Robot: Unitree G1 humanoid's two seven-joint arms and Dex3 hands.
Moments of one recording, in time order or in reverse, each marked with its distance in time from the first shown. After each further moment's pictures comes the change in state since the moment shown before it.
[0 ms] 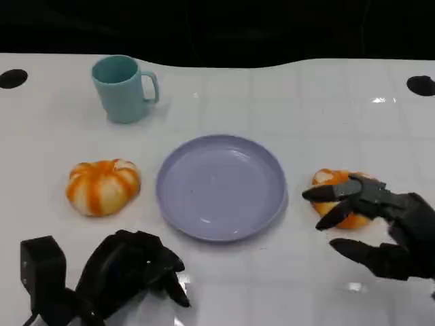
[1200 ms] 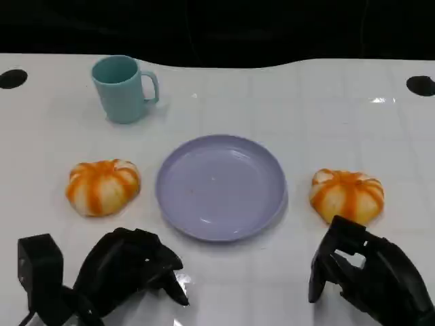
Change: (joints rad) left arm 0.007 0.007 0.001 -0.035 -0.003 0.021 0.000; right arm 0.128 0.206 0.034 0.045 0.384 0.396 0.095
